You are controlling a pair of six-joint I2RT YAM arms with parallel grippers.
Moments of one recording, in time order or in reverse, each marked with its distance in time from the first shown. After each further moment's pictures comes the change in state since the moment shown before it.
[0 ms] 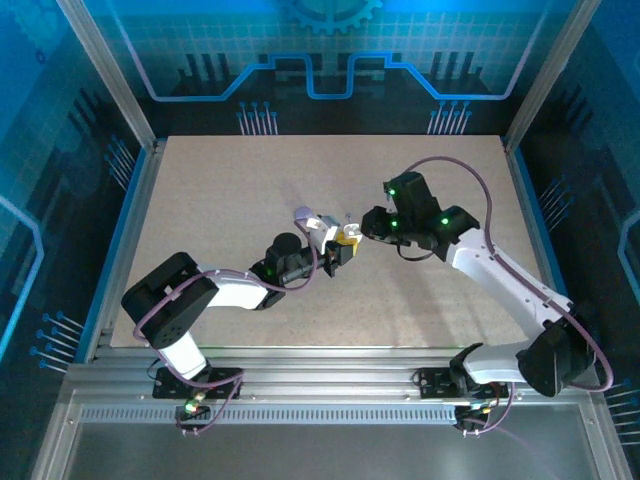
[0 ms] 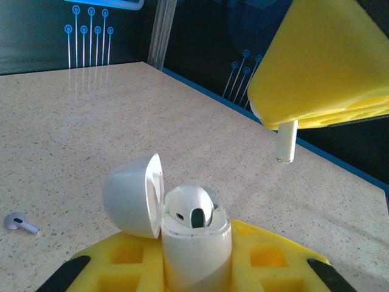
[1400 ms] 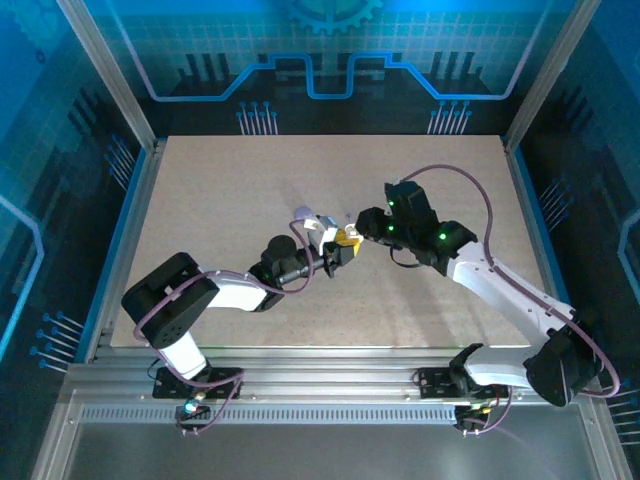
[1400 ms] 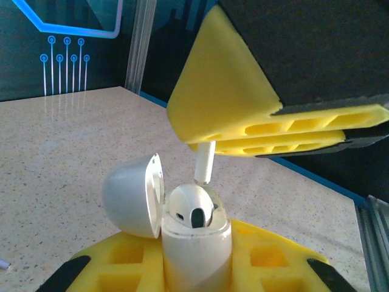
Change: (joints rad) left arm -0.001 0.000 -0.025 0.121 0.063 -0.013; right arm 0.044 -0.053 -0.114 0.206 0.069 0.104
